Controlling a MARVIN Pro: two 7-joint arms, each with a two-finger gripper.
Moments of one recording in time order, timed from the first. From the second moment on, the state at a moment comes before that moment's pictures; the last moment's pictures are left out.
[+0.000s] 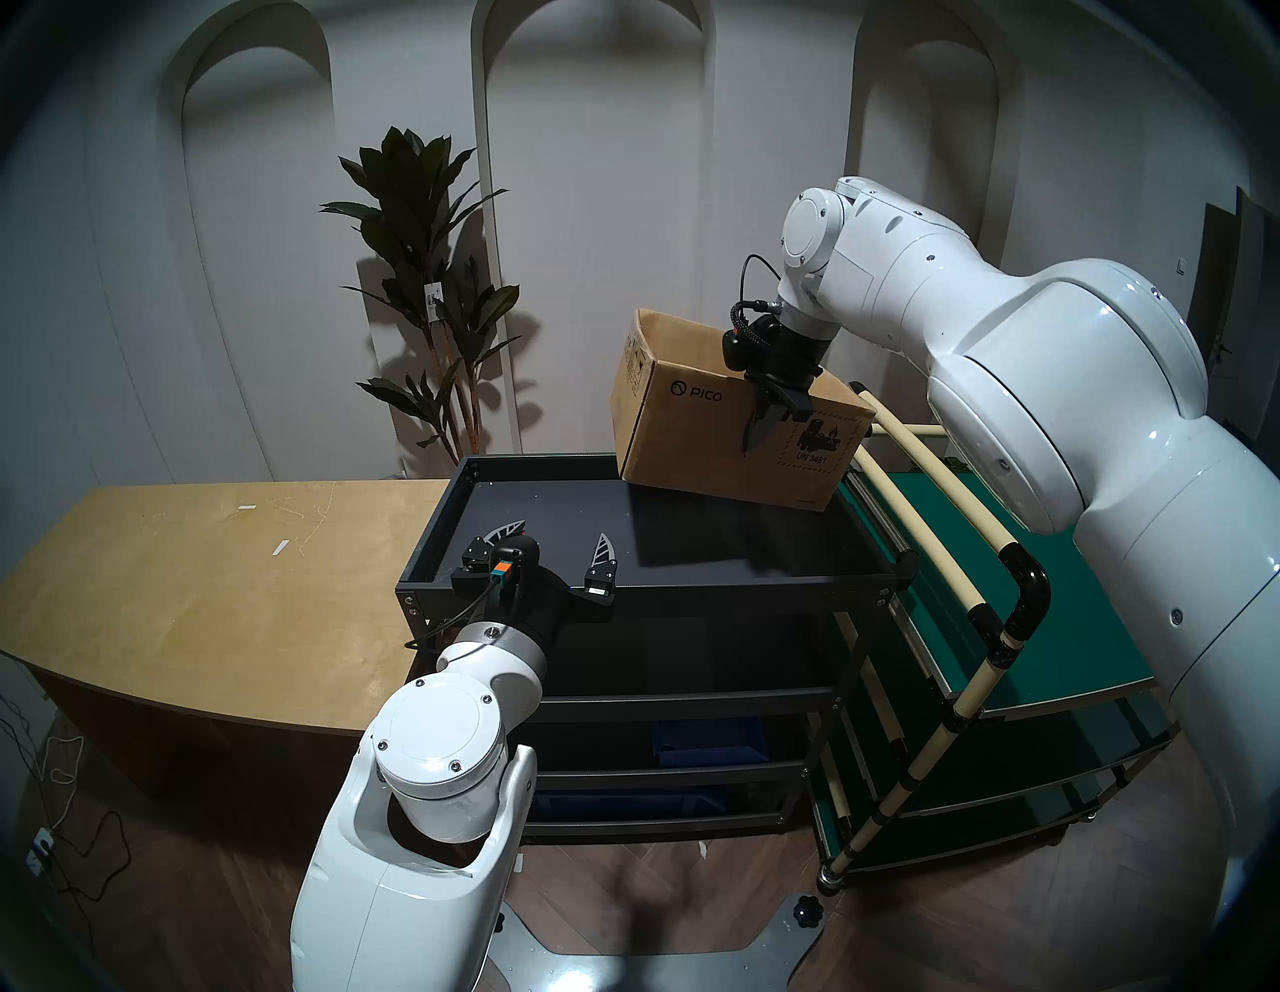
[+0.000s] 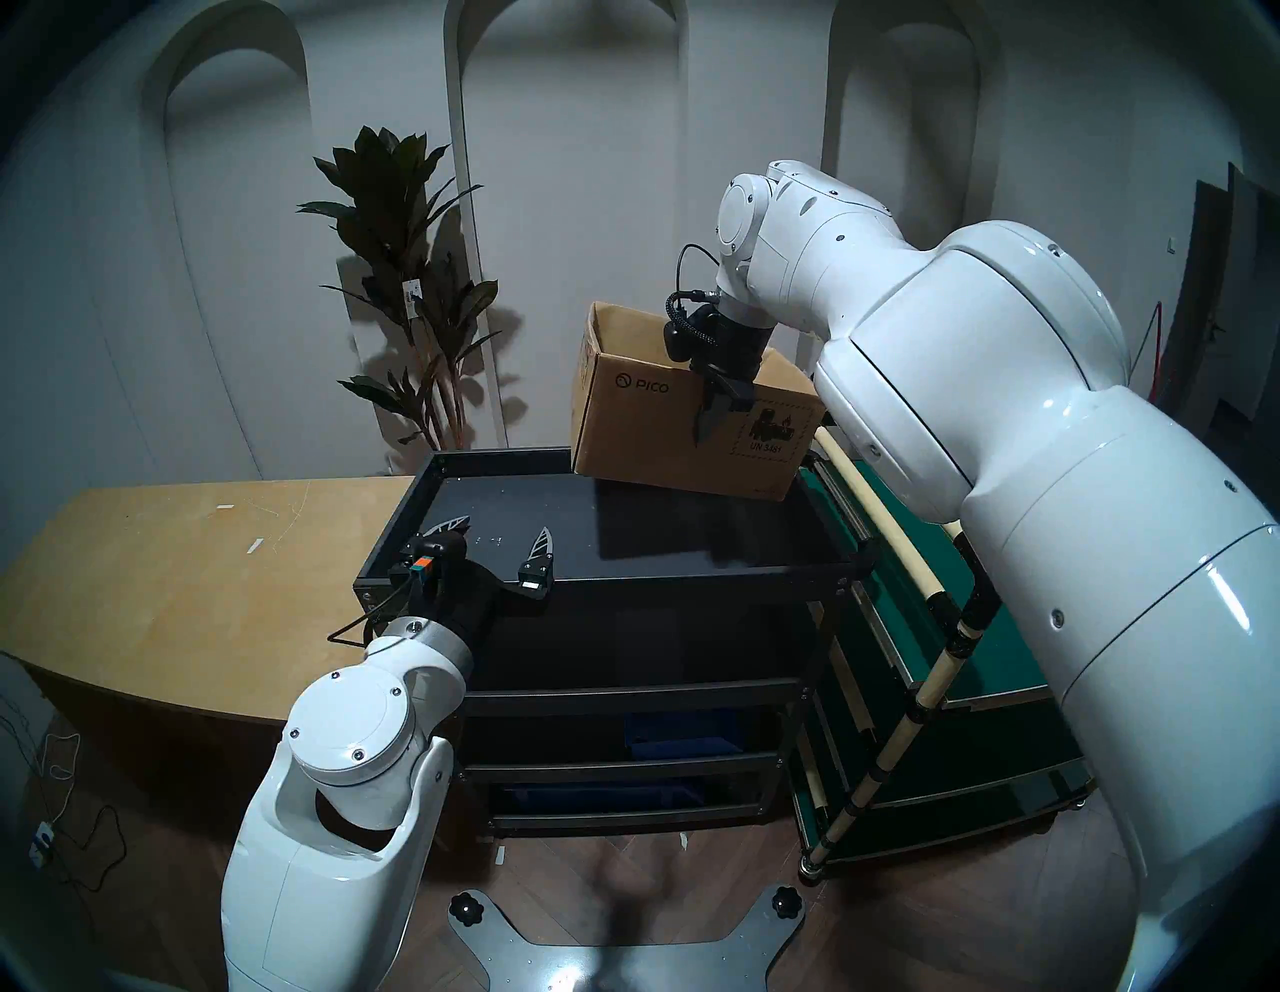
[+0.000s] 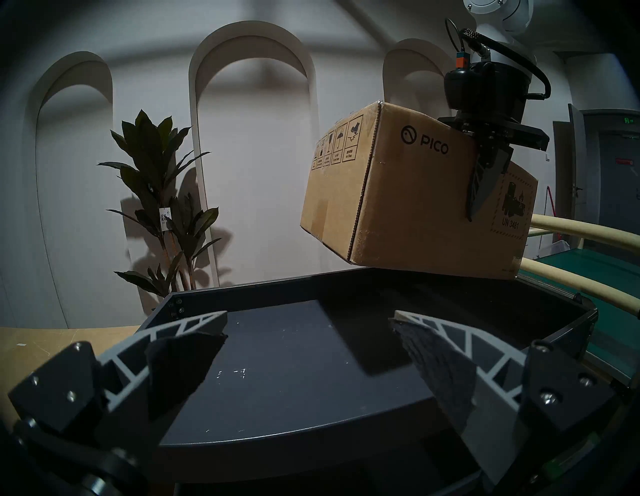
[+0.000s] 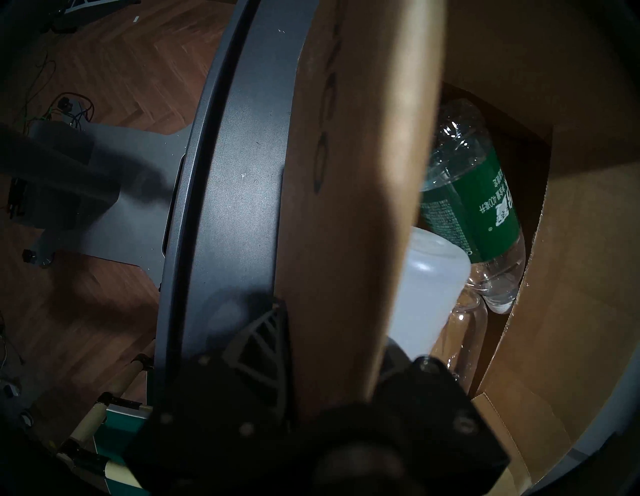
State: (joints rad) left arm 1.84 -1.49 -1.36 -2.18 0.06 0.36 0.04; right arm 0.10 -1.58 0.73 -0.08 -0.53 -0.14 1.48
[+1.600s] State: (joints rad) left arm 1.84 -1.49 -1.36 -2.15 0.06 0.36 0.04; right arm 0.04 -1.66 0.73 -0.08 -0.50 -0.11 1.48
